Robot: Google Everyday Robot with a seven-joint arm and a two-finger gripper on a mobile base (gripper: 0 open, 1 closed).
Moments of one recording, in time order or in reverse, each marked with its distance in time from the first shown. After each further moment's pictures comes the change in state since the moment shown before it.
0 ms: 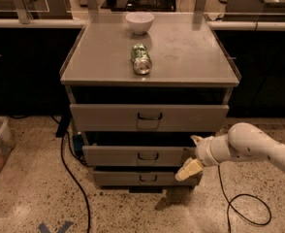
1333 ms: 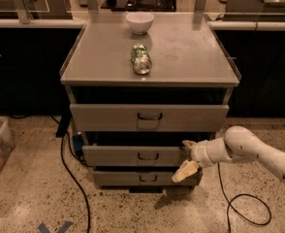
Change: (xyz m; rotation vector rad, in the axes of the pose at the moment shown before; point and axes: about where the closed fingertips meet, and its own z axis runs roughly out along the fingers) arm 0.017 -0.006 0.055 -0.158 -0.119 0.013
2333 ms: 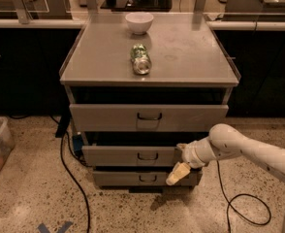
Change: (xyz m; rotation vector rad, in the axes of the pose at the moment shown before) arm 0.005 0.007 0.029 -0.002 0.153 0.000
